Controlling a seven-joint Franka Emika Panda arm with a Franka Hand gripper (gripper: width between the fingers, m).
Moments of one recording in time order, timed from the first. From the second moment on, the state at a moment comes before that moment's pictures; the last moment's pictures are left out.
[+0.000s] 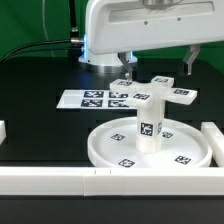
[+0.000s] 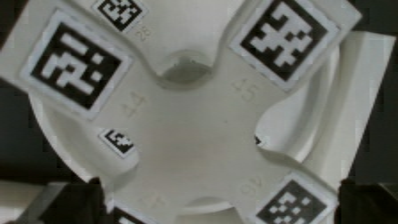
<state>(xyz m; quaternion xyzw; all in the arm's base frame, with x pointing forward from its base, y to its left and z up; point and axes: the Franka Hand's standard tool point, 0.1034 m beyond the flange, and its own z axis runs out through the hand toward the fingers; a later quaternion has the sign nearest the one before) 0.572 0.046 0.126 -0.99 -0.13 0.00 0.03</state>
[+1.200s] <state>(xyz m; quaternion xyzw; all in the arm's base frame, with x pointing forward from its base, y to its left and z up) 0.578 0.045 0.128 -0.80 -0.59 0.00 -0.01</state>
